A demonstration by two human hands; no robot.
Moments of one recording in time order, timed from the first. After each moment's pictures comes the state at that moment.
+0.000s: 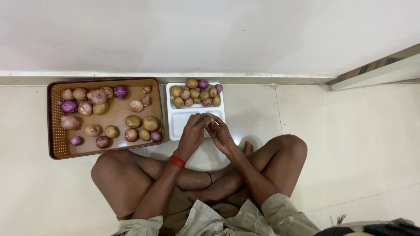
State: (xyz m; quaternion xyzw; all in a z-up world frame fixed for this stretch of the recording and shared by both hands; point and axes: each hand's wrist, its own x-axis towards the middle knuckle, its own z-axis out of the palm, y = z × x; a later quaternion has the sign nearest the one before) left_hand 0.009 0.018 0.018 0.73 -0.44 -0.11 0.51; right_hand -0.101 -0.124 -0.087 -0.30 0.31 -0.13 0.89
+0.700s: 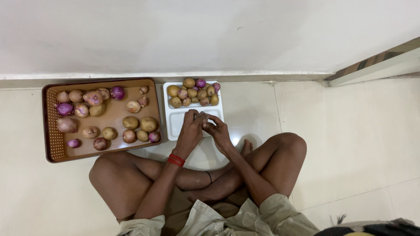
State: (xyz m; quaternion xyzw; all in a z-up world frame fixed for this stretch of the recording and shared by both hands) left_hand 0.012 0.011 0.002 0.74 -0.42 -0.09 0.52; right_hand -0.103 -0.112 -0.068 -0.53 0.29 -0.13 0.79
